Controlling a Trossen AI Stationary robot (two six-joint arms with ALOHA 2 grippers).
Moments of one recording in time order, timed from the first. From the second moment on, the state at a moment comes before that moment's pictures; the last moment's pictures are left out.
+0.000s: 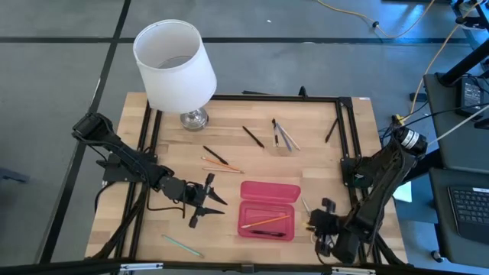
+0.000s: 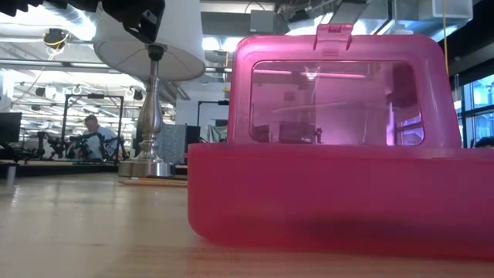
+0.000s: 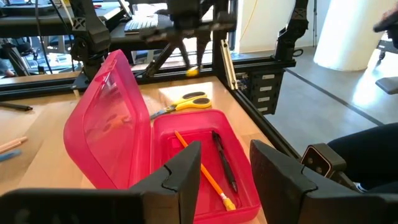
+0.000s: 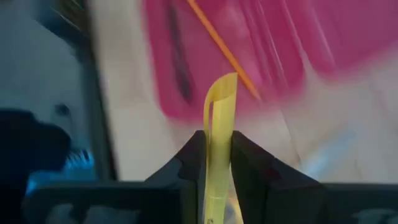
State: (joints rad) left arm -0.55 1.37 0.55 0.62 -0.28 -0.07; right arm 0.99 1.54 1.05 -0.69 0.53 1.22
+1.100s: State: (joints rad) left arm -0.55 1.37 0.55 0.62 -0.28 -0.07; right arm 0.68 1.87 1.09 -0.20 0.44 0.68
